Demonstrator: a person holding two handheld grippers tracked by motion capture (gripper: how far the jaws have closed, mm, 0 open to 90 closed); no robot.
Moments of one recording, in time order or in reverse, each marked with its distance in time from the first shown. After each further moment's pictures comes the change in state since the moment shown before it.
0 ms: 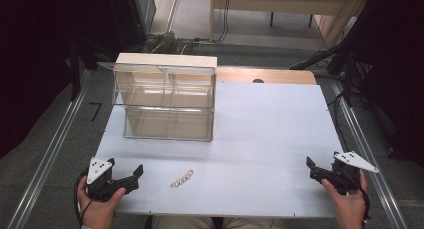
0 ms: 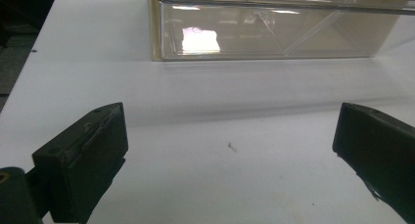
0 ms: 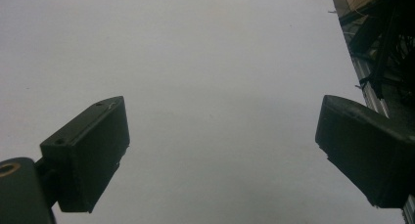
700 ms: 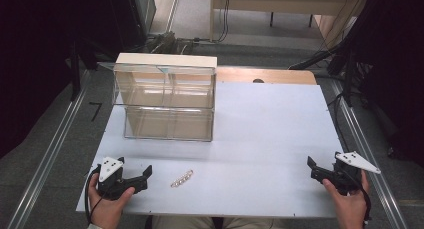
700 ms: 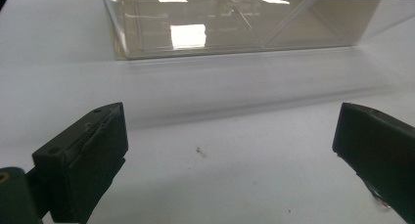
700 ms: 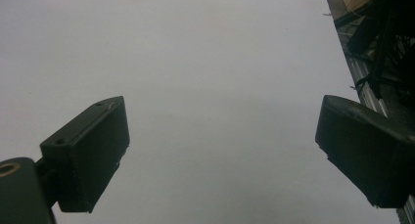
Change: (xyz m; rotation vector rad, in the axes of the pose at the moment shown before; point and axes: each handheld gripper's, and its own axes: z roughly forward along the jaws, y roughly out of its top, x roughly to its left) left arm -0.016 -0.001 0.014 0.022 -0.041 0.034; right arm -0.001 0.001 -0.003 -0.012 -0.005 0.012
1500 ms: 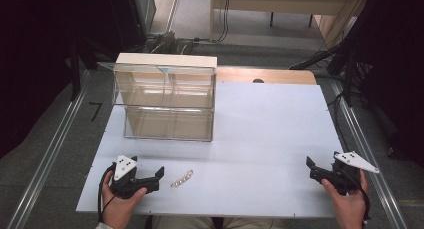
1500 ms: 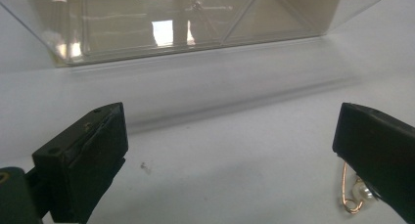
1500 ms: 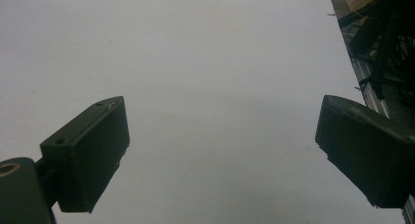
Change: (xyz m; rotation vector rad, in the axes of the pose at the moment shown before) left arm -0.024 0.001 0.015 0.022 -0.062 0.050; right arm 0.002 0.000 0.001 0.002 0.005 -0.004
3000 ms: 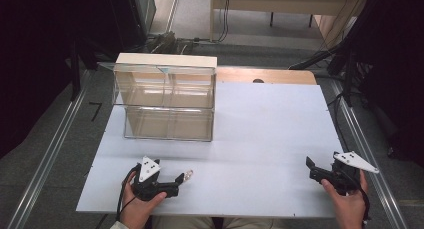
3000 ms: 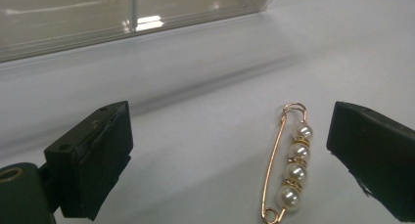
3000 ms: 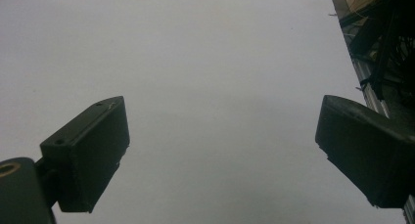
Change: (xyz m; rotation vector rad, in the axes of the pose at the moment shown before) left arm -0.041 -0.003 0.023 0.061 -0.106 0.079; right arm 0.001 0.000 0.000 0.003 0.000 -0.002
